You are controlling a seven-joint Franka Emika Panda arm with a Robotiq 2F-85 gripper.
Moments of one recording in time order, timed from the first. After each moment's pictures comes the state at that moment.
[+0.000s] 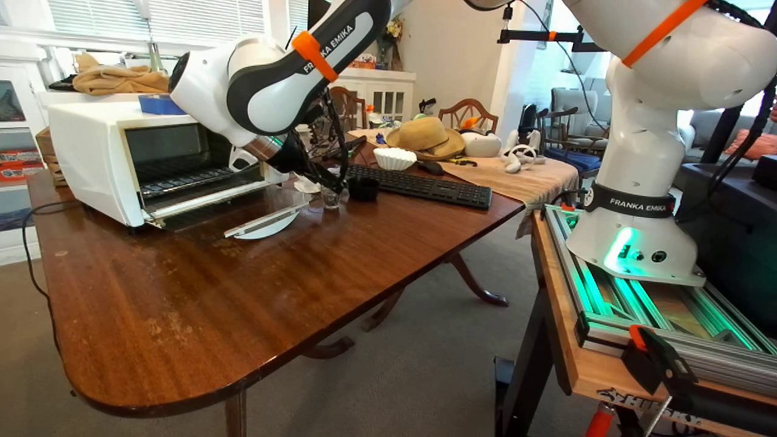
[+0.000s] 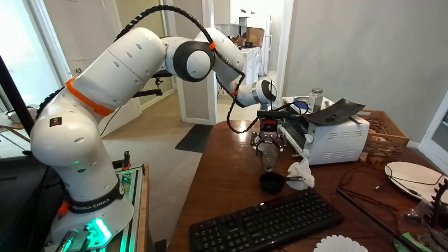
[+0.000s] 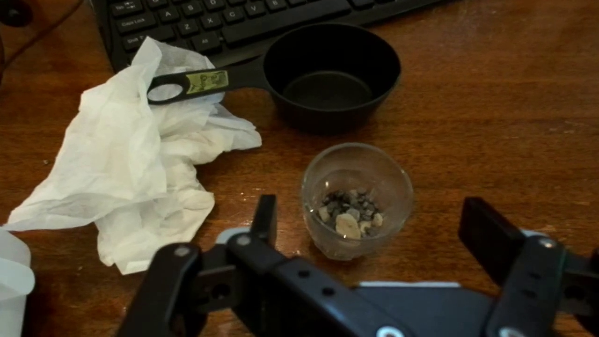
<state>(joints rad) 0.26 0.89 0.08 -1.33 -0.63 1.53 -0.57</state>
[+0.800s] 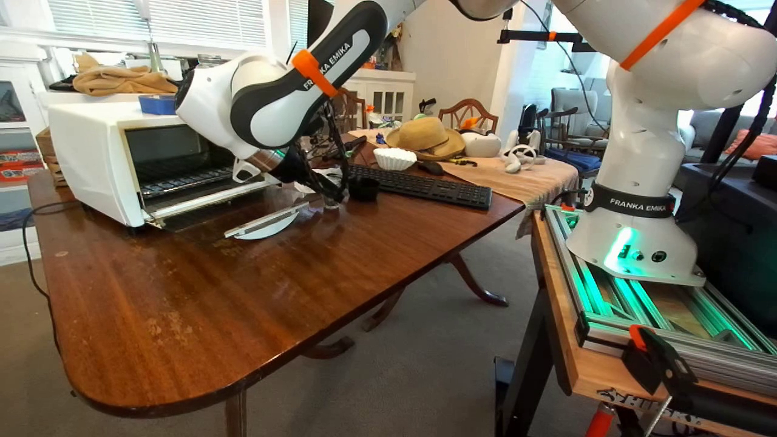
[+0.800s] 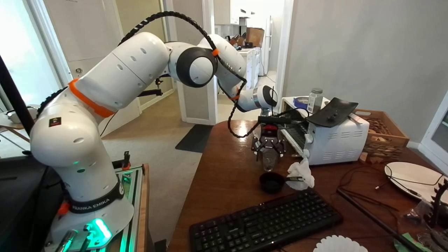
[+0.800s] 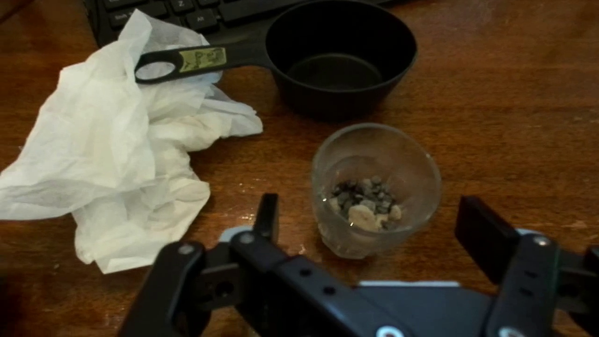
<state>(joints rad) 0.25 0.94 0.08 -1.31 -0.63 1.55 -0.57</state>
